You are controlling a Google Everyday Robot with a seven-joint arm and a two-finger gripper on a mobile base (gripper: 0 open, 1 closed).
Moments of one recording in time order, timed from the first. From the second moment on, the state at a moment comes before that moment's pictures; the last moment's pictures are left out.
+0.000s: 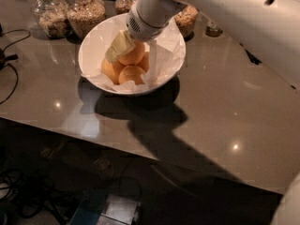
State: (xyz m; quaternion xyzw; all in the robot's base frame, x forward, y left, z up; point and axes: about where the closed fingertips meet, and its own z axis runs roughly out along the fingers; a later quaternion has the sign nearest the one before) arm 0.657 0.055 0.915 -0.37 0.88 0.13 0.28
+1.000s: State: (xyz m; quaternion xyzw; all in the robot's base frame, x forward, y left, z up) arm 0.655 0.049 0.929 -0.37 0.86 0.17 0.29
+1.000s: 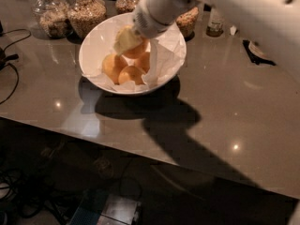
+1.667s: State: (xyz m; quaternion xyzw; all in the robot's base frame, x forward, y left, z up) arm 0.623 0.000 1.017 -0.46 0.74 0.34 0.36
